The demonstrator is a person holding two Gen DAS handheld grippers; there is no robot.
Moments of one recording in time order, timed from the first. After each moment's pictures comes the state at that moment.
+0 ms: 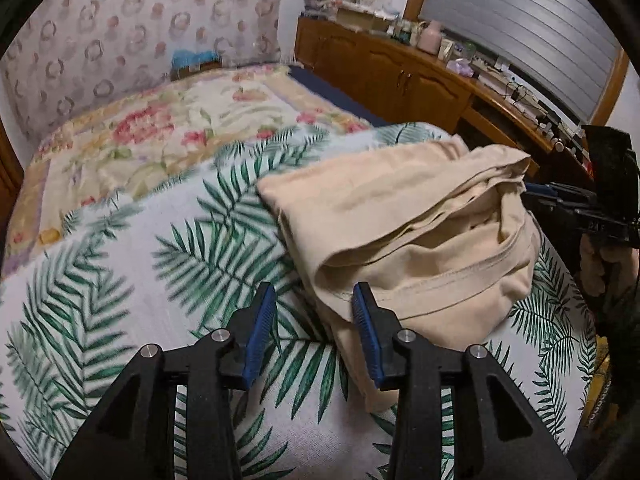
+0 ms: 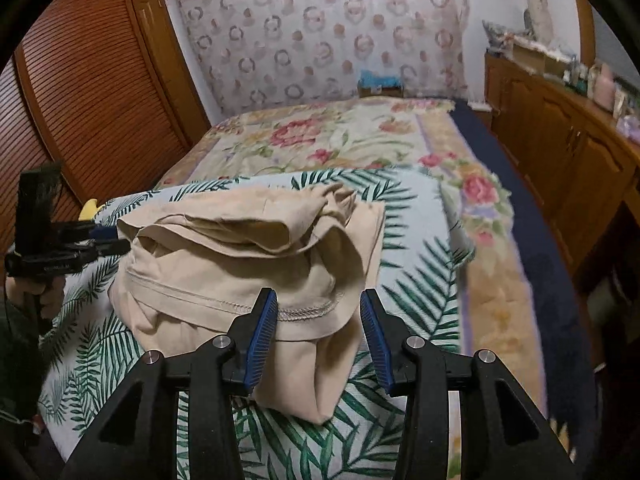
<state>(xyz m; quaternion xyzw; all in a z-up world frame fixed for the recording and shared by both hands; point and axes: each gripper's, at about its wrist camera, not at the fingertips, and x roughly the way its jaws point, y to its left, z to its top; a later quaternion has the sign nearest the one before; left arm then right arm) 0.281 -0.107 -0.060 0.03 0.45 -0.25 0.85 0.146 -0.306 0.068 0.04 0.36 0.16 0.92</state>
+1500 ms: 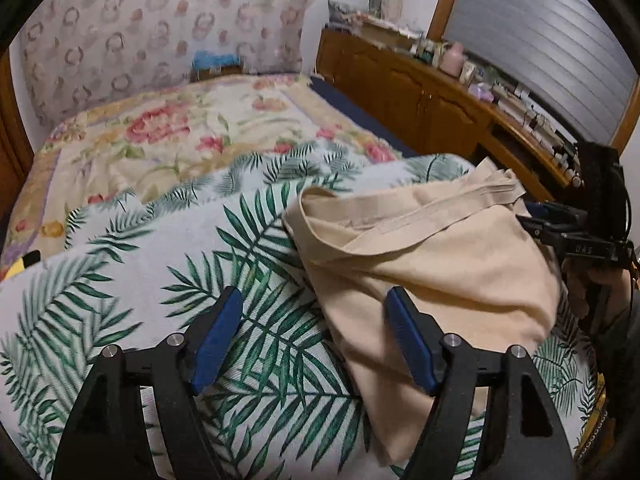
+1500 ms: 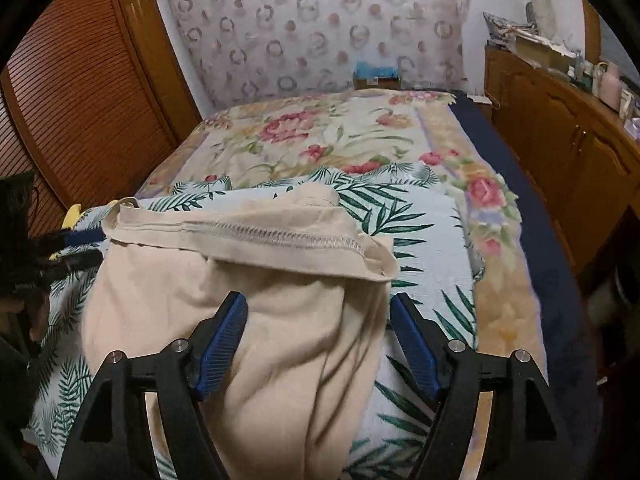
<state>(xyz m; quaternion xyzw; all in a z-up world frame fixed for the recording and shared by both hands) 0.315 -0.103 -0.065 0.00 0.44 -0.22 0.87 0.201 -0.278 0.085 0.03 0.37 0.15 0.92</state>
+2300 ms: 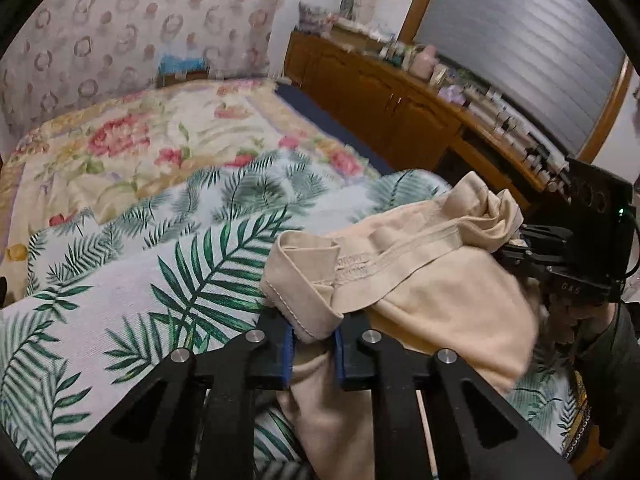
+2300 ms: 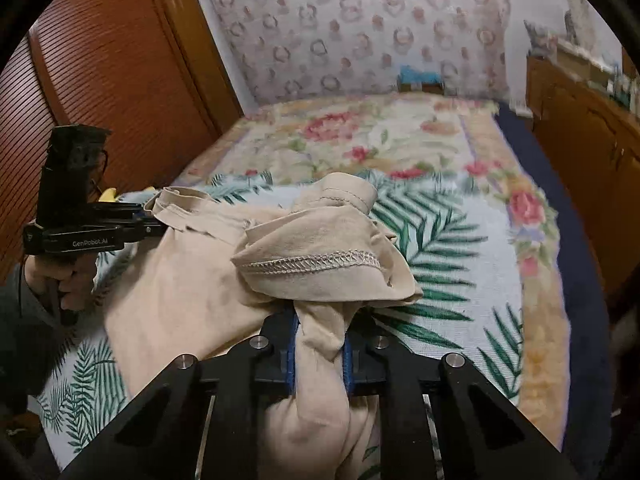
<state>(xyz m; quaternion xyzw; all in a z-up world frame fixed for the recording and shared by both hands) 0.327 -0.129 -0.044 -0.01 0.41 -0.29 0.86 0.204 -0.282 0.083 0.01 0.34 0.22 0.91</state>
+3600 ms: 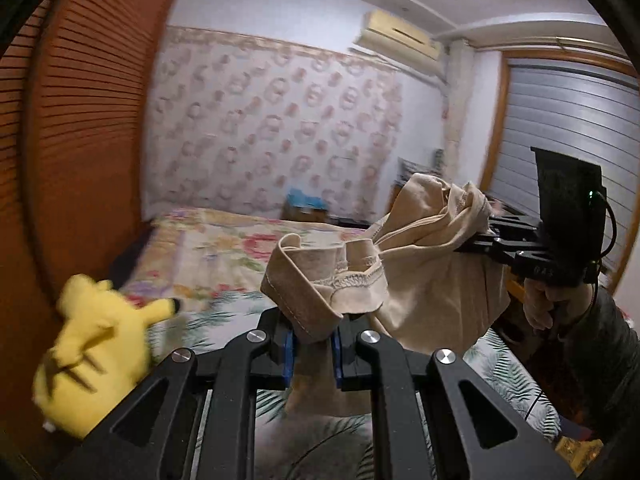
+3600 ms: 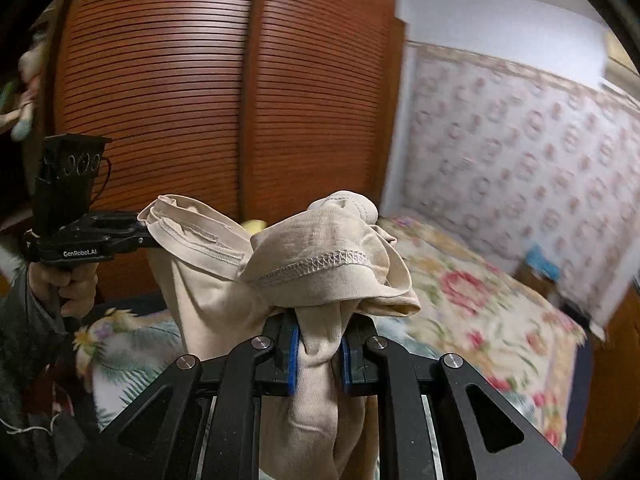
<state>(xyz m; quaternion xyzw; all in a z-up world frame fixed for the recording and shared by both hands) 0.098 0.113 0.099 -0.09 0.19 -0.07 0.97 0.151 -0.116 0.233 -0.18 0.15 0.44 0.87</state>
